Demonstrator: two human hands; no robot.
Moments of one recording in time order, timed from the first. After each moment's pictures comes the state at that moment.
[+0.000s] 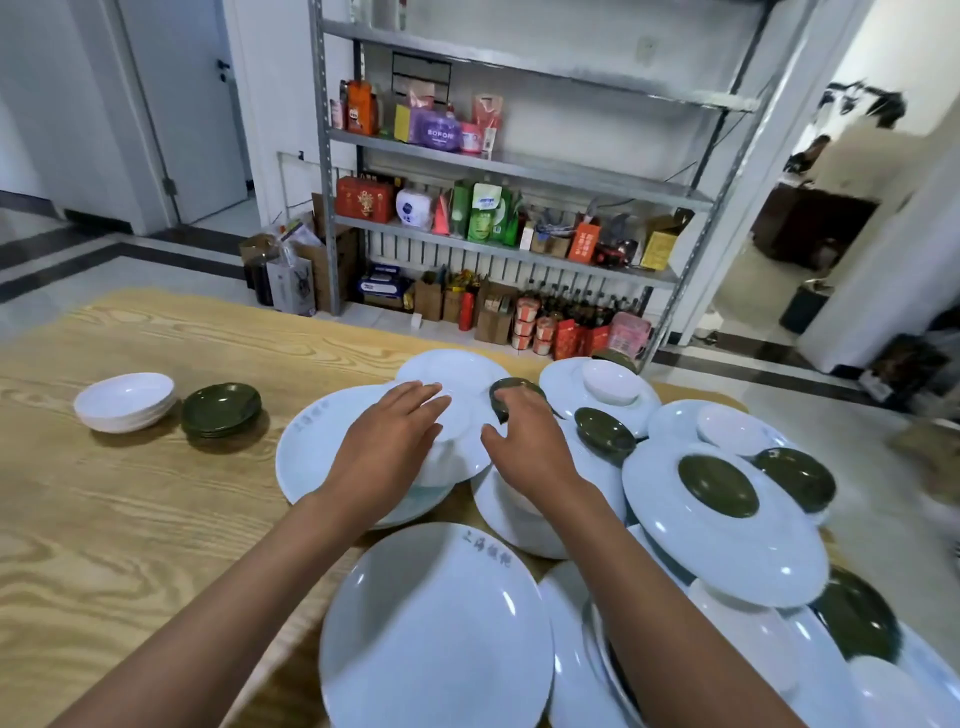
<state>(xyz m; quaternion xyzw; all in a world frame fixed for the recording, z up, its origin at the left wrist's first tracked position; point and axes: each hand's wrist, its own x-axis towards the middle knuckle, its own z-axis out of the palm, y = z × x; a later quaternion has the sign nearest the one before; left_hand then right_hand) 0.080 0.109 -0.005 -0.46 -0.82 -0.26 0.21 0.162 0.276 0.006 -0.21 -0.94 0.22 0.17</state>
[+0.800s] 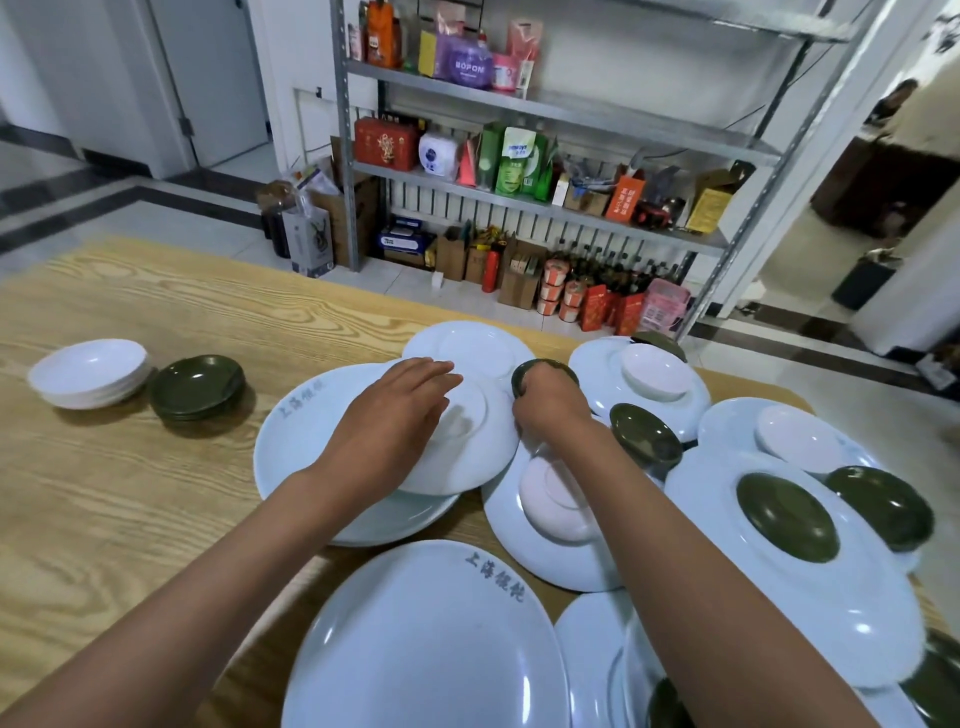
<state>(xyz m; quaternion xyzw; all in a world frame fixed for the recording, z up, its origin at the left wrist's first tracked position) 0.039 0.137 -0.024 -0.45 -0.83 -0.29 0.15 0.084 0.339 -0.009 -0.30 -0.94 0.18 0.00</state>
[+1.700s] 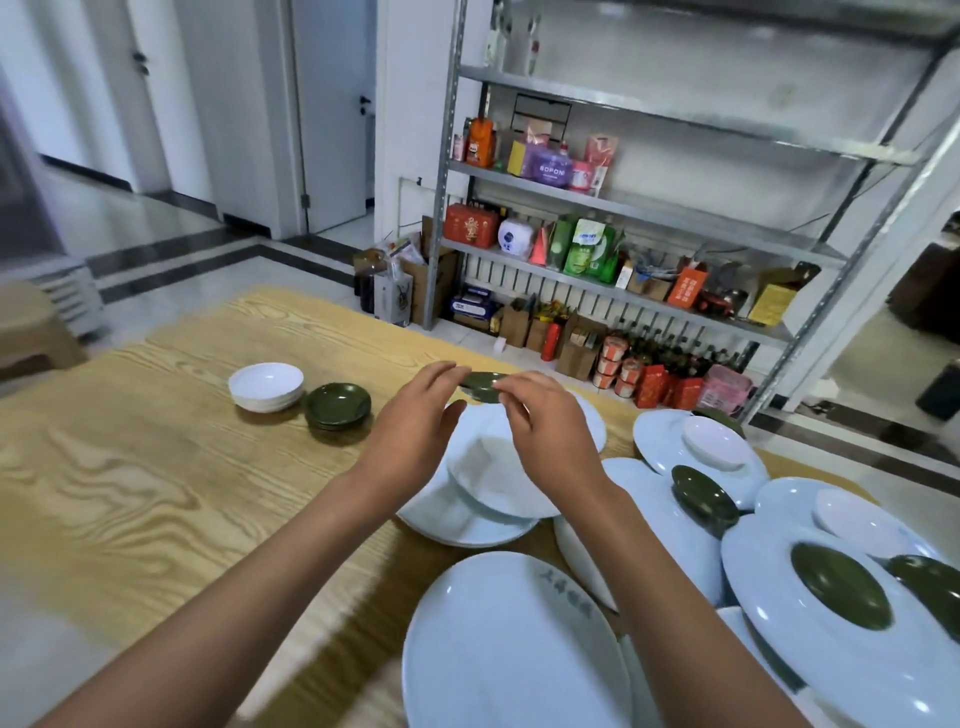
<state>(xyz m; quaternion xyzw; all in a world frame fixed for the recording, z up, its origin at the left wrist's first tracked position) 0.052 0.056 0.027 -0.33 -0.85 -0.37 0.19 0.120 0.207 0.058 0.01 -0.93 0.23 0.28</state>
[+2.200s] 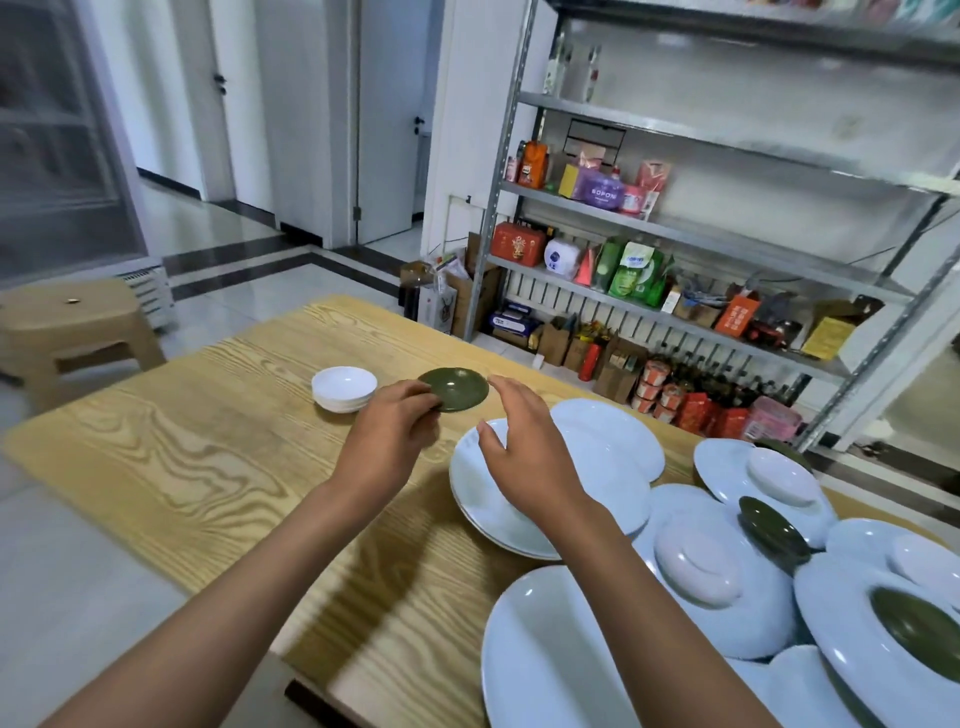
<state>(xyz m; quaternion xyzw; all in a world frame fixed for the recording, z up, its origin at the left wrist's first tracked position) 0.029 -0.046 0.014 -0.28 -0.85 -0.38 0.22 0.101 0.116 0.049 0.02 -0.94 0.27 0.19</state>
